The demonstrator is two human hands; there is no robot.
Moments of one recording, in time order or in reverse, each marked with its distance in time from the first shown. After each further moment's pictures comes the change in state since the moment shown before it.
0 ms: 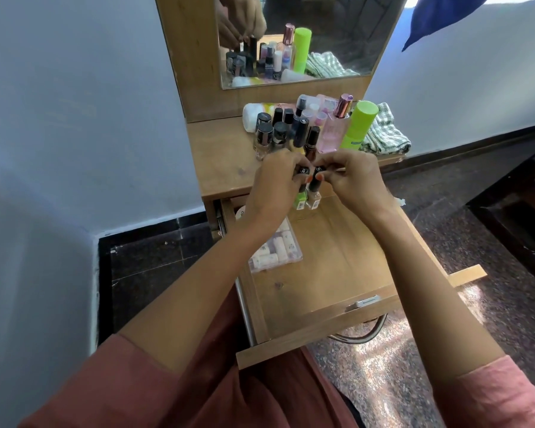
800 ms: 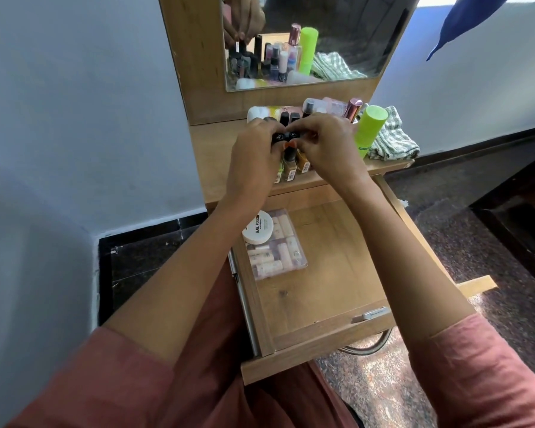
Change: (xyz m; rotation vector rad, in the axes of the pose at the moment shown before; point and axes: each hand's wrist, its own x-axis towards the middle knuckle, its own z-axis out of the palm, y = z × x) left_hand 0.032 -0.016 -0.030 0.104 0.227 0.027; right_hand 0.049 -0.042 0.017 -0.063 0.021 -0.091
